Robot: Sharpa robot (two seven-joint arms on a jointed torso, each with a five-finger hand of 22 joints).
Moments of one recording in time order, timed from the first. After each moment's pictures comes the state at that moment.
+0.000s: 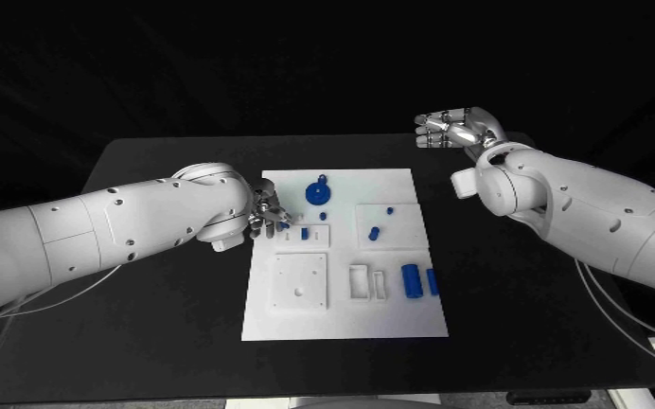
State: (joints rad) left arm 1.36 -0.65 -0.24 1.33 -0.98 0.01 -0.54; left_hand 1.03 0.02 0.56 0.04 0.14 1.16 0.05 0.10 1.27 1.47 -0.08 0.48 0.44 1.35 -0.14 1.25 0.59 0.01 1.25 -0.15 0.47 1.31; right arm 1.09 -0.72 0.22 1.15 -0.51 -0.37 0.18; right_hand 1.17 -0.05 0.11 -0.07 0.61 1.01 0.15 0.07 0.06 1.13 0.13 0.07 0.06 1.19 0.12 0.07 0.06 0.06 1.03 0.11 0.09 0.07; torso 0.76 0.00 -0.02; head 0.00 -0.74
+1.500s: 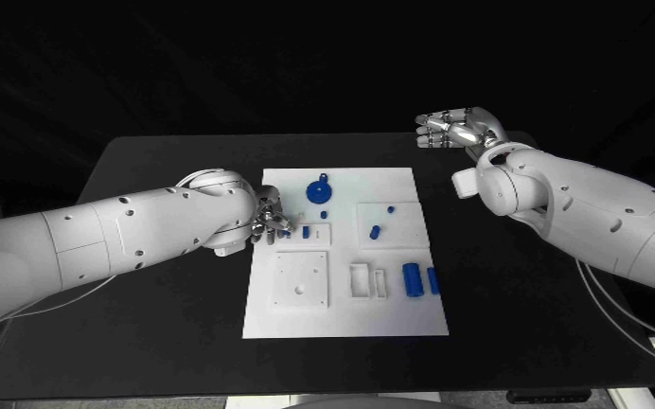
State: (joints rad) left arm 1.32 -0.63 -0.24 1.33 -1.07 0.03 -0.54; left_hand 1.04 0.02 0.56 0.04 0.12 1.17 0.06 0.09 1.27 1.47 -0.08 0.48 0.44 1.35 -0.13 1.25 0.58 0.02 1.25 -0.15 0.48 1.31; right arm 1.08 -0.72 0.22 1.15 -0.51 -0.37 0.18; right_hand 1.17 -0.05 0.11 -0.07 0.61 1.01 0.15 0.07 0.06 1.13 0.13 0.07 0.06 1.19 0.12 0.07 0.06 0.06 1.03 0.11 0.09 0.07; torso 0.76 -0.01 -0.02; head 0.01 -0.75
